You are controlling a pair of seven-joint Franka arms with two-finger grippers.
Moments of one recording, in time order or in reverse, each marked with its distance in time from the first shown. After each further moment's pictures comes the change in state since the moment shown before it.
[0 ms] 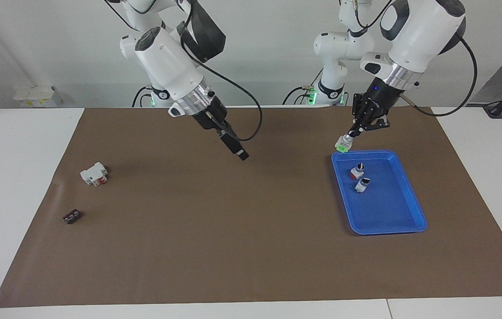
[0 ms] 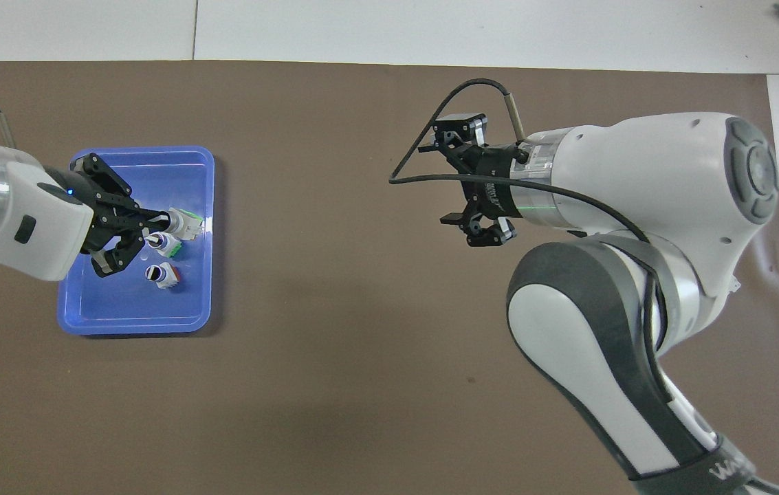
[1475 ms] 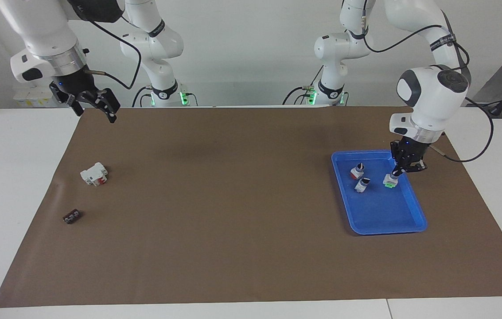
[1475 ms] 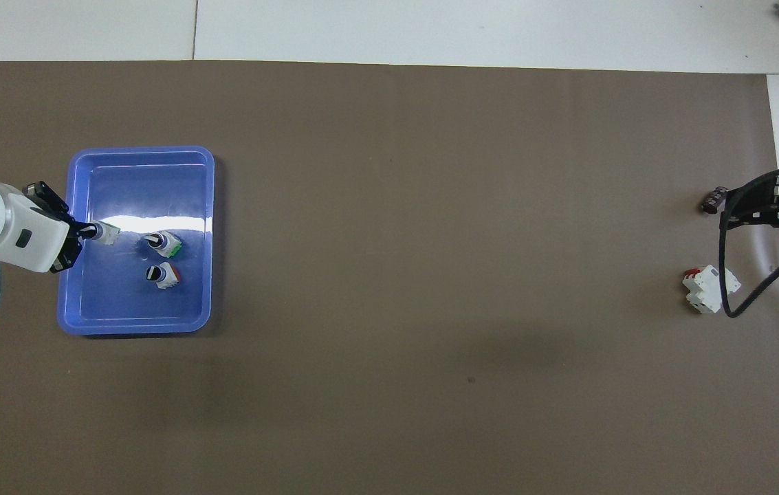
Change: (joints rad) left arm 0.235 0.138 0.004 -0.277 0.215 0.378 0.112; right arm -0.097 -0.141 -0.292 0.170 -0.440 -0.698 -1.011
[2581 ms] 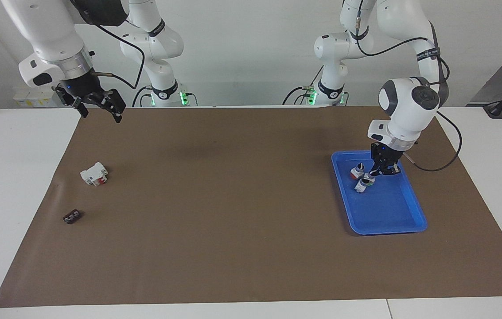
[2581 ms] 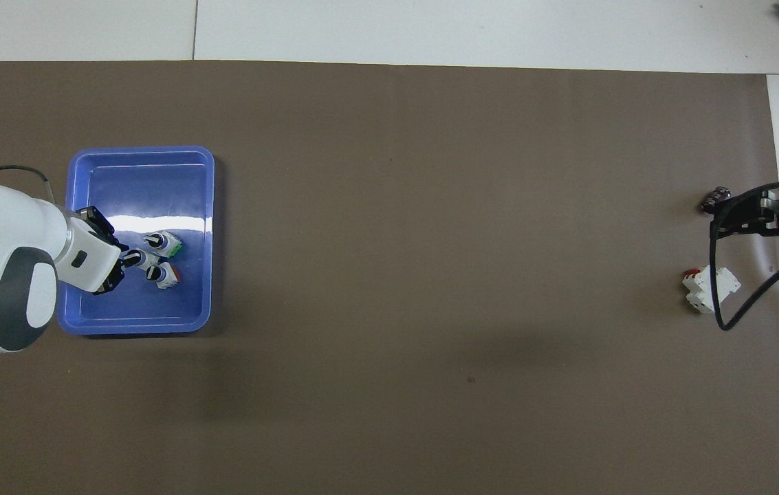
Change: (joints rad) left arm -0.046 0.018 -0.019 -0.066 0.000 0.004 -0.006; right arm 0.003 -0.016 0.008 -0.029 0.000 0.029 -0.056
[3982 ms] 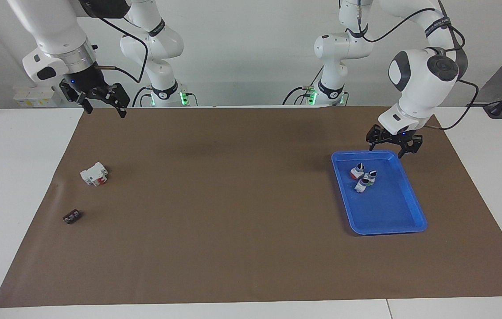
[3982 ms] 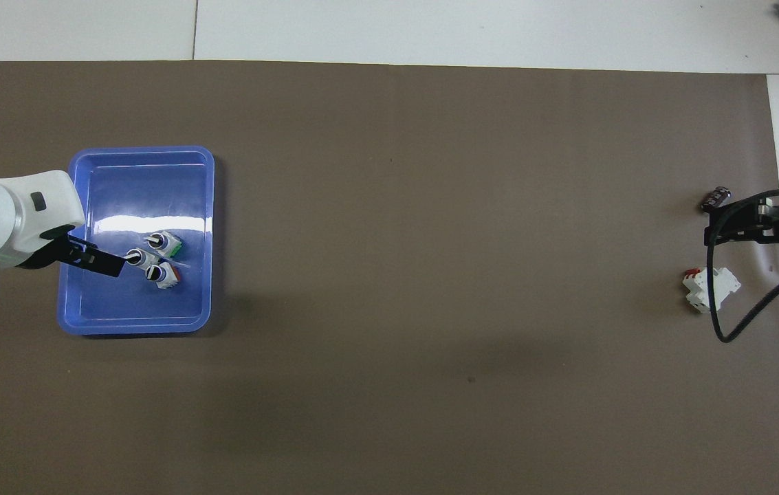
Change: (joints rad) left arm -0.020 -0.113 -0.017 0.177 -0.001 -0.322 -0.961; right arm 0.011 -0.017 0.003 0.002 0.026 -0.042 0.000
